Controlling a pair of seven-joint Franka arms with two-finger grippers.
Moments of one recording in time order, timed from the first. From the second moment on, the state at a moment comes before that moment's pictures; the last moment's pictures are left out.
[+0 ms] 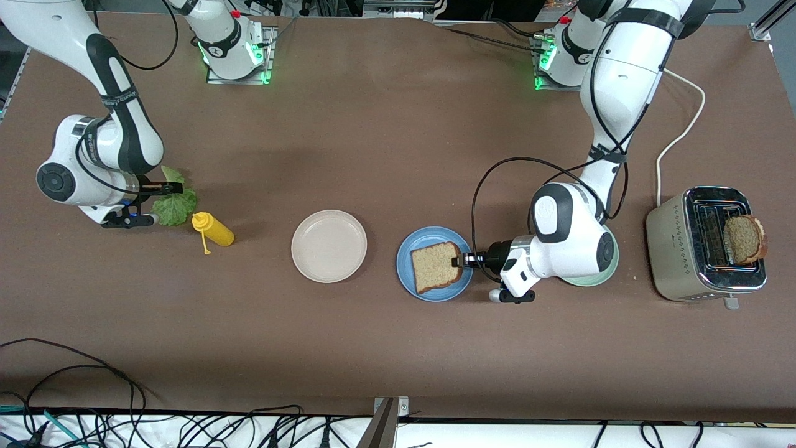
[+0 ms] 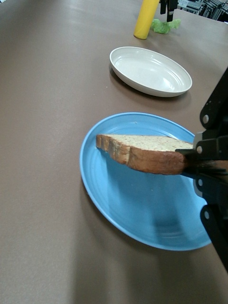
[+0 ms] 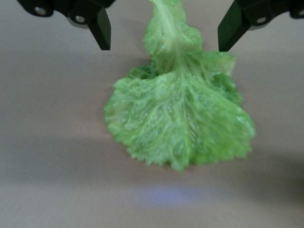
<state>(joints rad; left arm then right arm) -0.31 0.79 -0.02 -1.45 -0.89 2.16 0.14 -0.03 0.39 -0.17 -2.16 -0.07 2.21 -0.22</state>
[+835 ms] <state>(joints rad) -0.31 0.82 -0.02 -1.45 -0.89 2.16 0.15 -0.04 0.42 -0.17 -2.17 -0.04 2.18 -0.22</state>
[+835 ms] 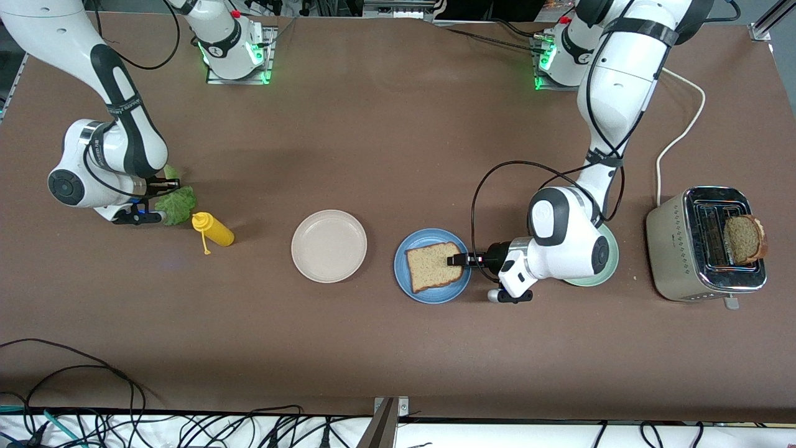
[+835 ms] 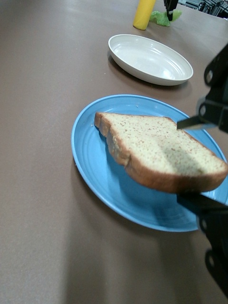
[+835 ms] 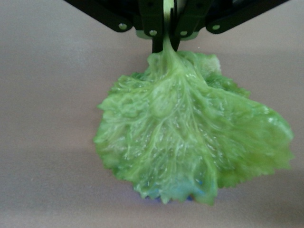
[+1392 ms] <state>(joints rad) -0.24 0.83 -0.01 -1.46 -0.89 2.15 0.30 -0.04 0.33 -0.17 -1.88 -0.04 1.82 -0.22</state>
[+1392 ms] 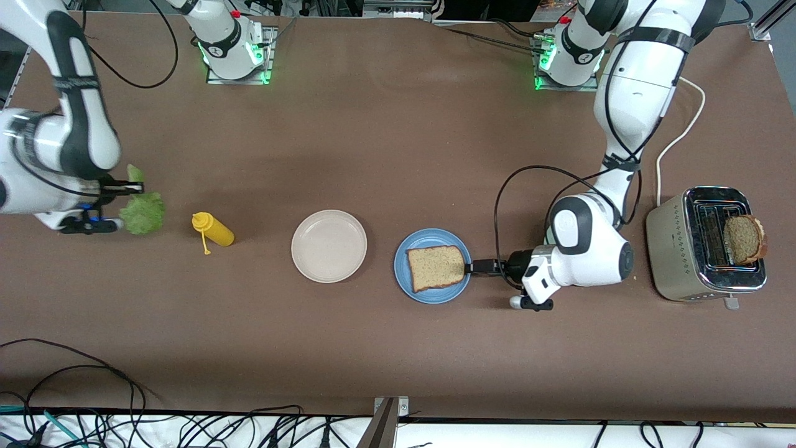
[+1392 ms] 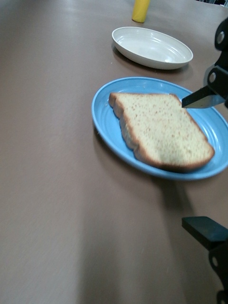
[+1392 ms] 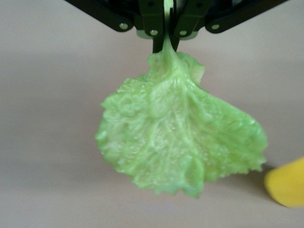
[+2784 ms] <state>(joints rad) 0.09 0.16 0.00 -1.70 -0.21 1.86 0.36 0.17 0.36 0.23 -1.41 0.00 1.71 0.30</state>
